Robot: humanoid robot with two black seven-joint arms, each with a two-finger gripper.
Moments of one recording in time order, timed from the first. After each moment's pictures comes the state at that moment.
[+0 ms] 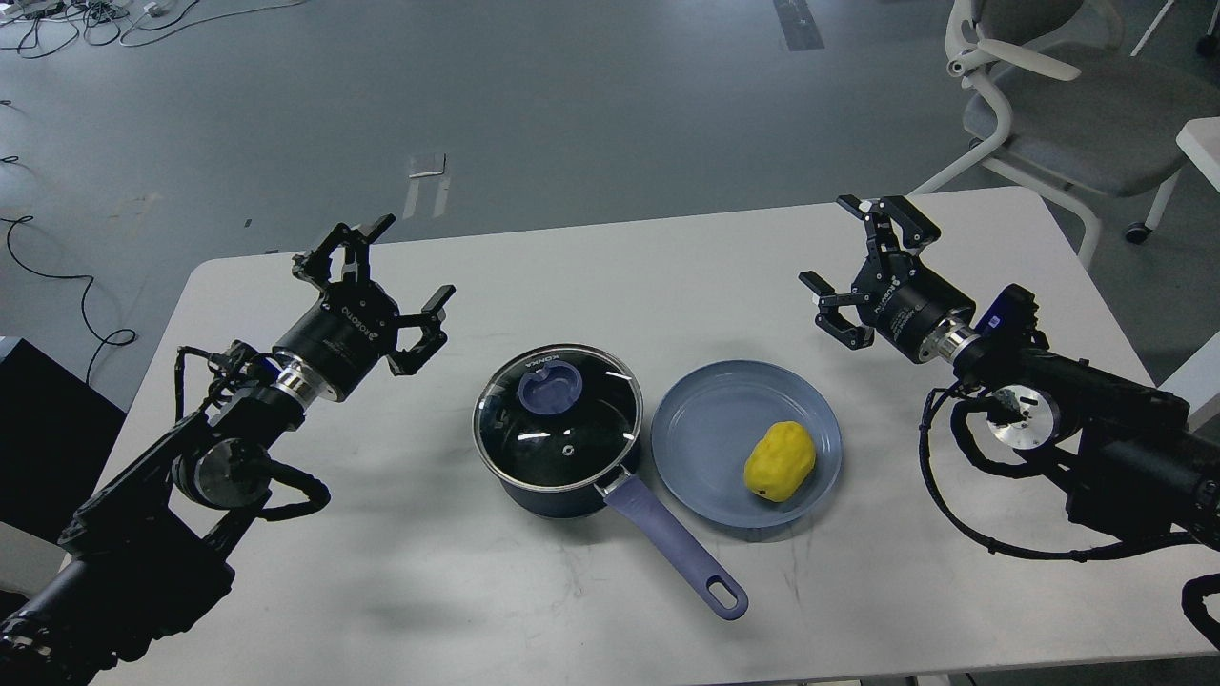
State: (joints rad) left arm -0.56 0.41 -0.79 -0.90 0.10 -0.49 -0.20; right arm 0.73 -0.25 0.33 0.56 -0.03 0.49 0.49
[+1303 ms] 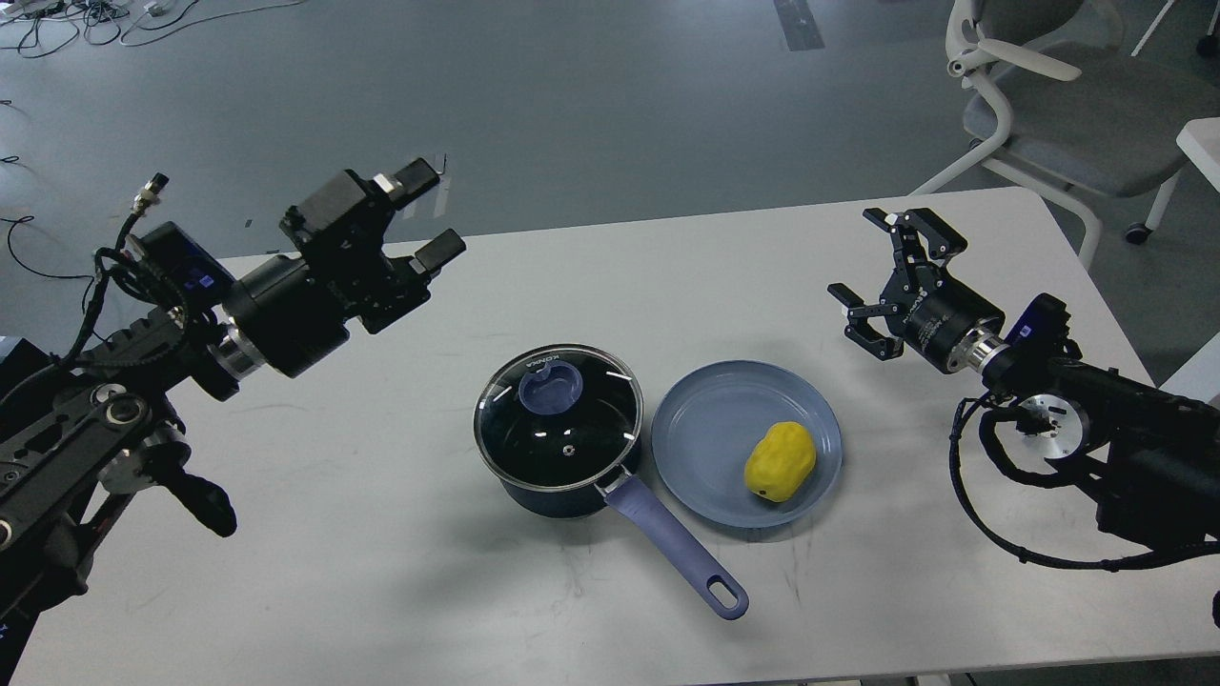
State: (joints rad) left arm -0.56 0.69 -0.85 -1.44 1.11 -0.49 -0.47; right arm 0.70 -0.29 0.33 0.55 -0.03 0.49 0.49
